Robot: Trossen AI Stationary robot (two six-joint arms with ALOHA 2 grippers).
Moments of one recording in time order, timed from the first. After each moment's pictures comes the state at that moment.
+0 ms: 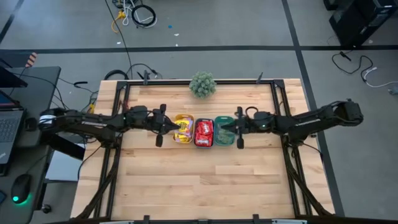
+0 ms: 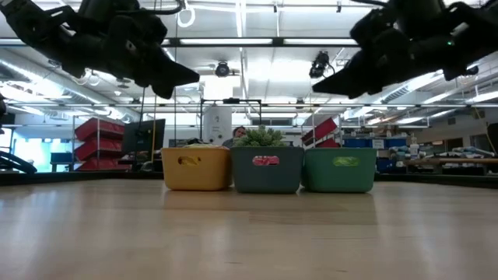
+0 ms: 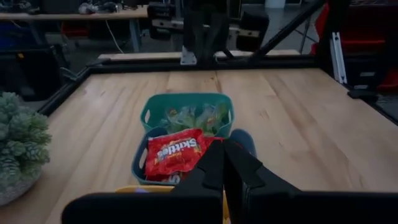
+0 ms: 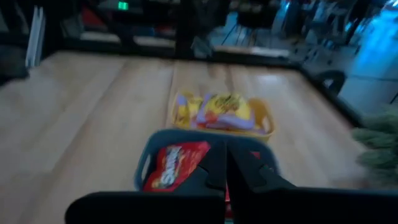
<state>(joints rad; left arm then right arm) 0.17 1.06 0.37 0.49 0.20 0.05 -0.05 1.19 0.37 0.56 0.03 -0.09</state>
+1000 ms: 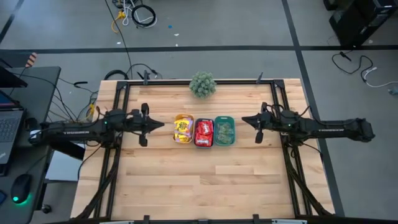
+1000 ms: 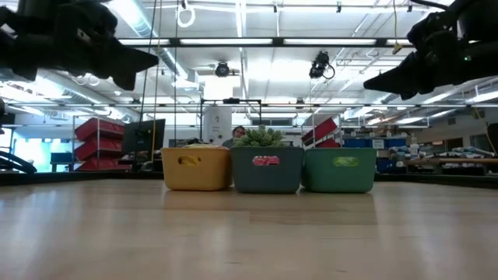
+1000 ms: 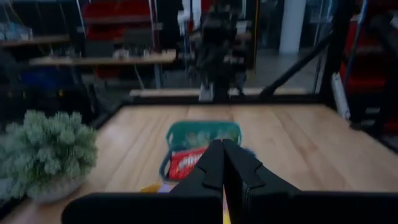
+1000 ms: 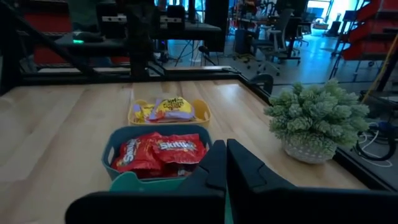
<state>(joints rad) 0.19 0.54 0.17 0.35 0.14 0.03 -0.13 0.44 0.13 0.19 0.14 -0.03</state>
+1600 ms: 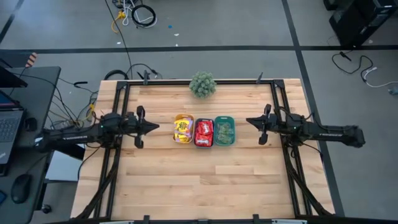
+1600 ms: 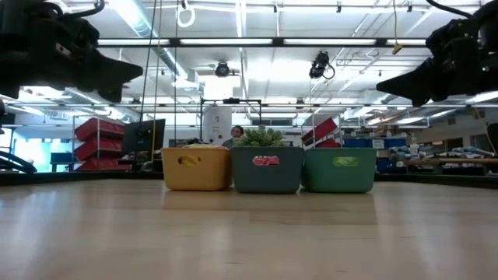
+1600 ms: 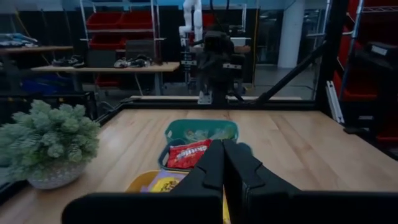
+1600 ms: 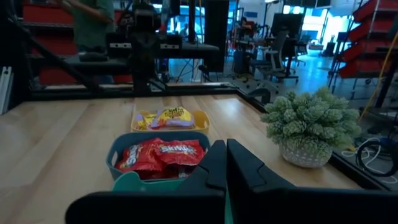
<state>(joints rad) 0.21 0.29 0.01 0.33 0.16 -0.01 -0.13 0.15 0.01 0.11 0.14 -0.03</state>
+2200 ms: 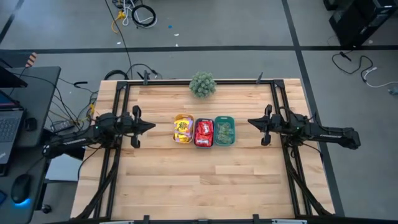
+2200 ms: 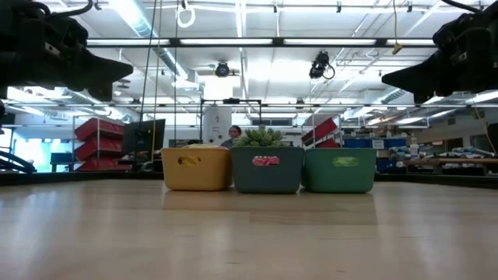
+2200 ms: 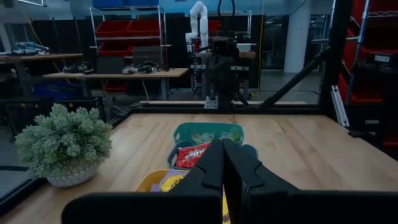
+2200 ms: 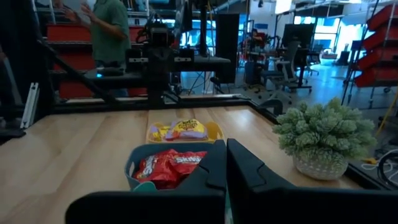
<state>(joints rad) 0.25 0.00 0.01 0.06 0.17 0.00 -0.13 0.02 0.01 0.03 0.08 0.00</state>
